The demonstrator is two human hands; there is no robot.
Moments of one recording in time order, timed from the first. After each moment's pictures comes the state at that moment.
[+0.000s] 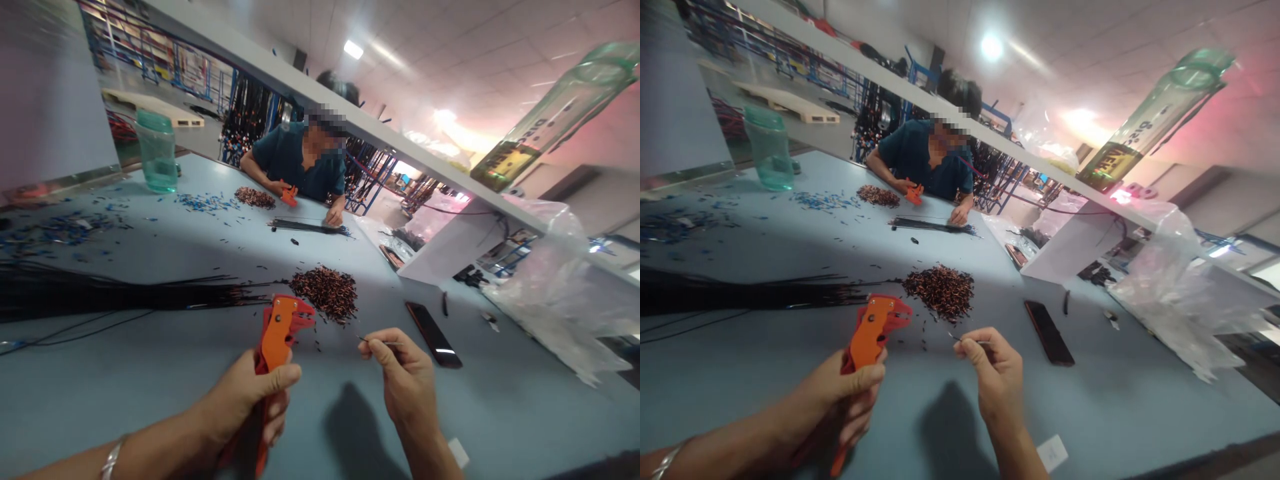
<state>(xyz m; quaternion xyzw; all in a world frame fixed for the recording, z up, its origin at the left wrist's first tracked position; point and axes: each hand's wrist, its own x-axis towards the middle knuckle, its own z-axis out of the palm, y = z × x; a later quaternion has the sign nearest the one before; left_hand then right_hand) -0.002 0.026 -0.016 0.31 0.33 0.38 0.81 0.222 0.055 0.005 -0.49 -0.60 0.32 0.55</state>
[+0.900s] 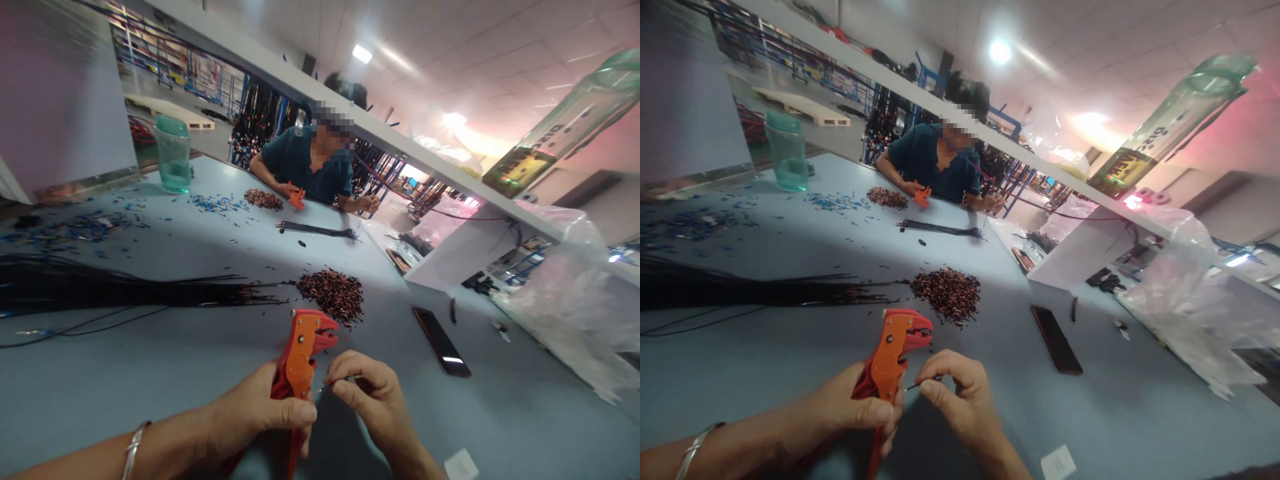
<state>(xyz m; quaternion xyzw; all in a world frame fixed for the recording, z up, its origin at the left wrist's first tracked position) -0.010 0.030 -0.019 0.44 0.25 0.33 0.80 0.192 0.045 0.008 -0.36 -0.73 0.40 0.42</state>
